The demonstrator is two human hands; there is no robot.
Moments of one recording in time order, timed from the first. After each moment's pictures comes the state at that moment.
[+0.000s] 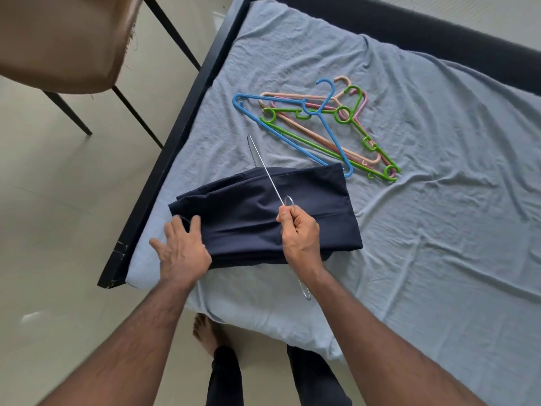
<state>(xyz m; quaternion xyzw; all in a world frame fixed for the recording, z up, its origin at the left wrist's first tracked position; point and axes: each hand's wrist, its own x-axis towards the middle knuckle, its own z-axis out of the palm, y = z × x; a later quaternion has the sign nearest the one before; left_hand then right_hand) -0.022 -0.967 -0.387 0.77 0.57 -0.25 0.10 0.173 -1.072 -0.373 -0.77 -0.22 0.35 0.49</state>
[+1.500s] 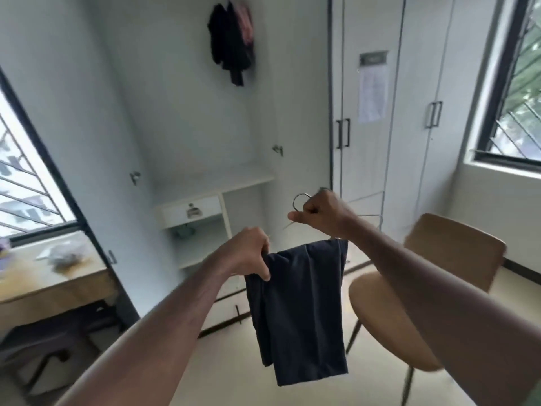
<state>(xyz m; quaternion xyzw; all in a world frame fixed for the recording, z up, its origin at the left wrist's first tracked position) -0.498 -0.844 0.332 0.70 0.71 0.07 0.10 -0.302 -0.731 0.334 -0.36 -0.85 0.18 0.33</state>
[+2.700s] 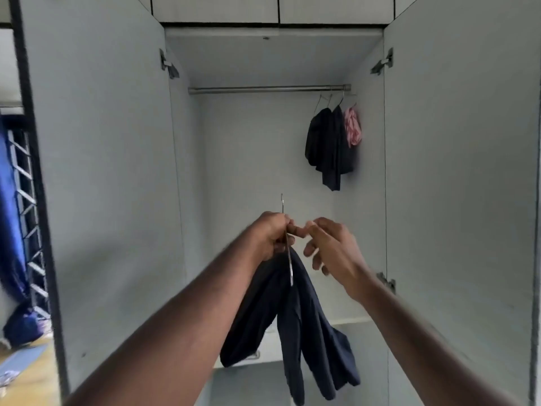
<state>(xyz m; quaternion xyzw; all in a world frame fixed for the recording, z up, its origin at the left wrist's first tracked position) -0.797 -0.499 0.585 0.42 0.63 0.58 0.30 -0.655 -0.469 0.540 -0.23 -0.74 0.40 0.49</state>
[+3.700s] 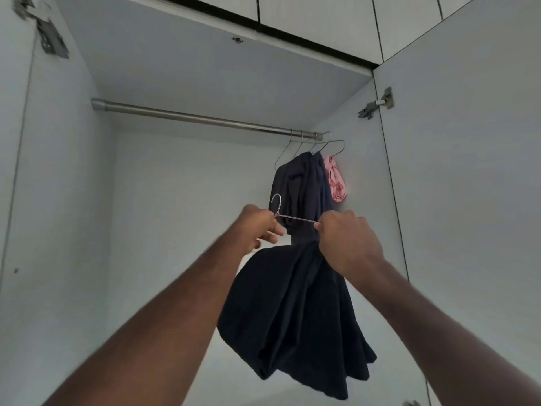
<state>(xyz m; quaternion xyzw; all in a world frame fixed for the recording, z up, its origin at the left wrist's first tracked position) -1.005 -0.160 0.723 0.59 0.56 0.54 0.18 -0.825 -0.199 0.679 -0.52 -0.72 -0.20 0.42</state>
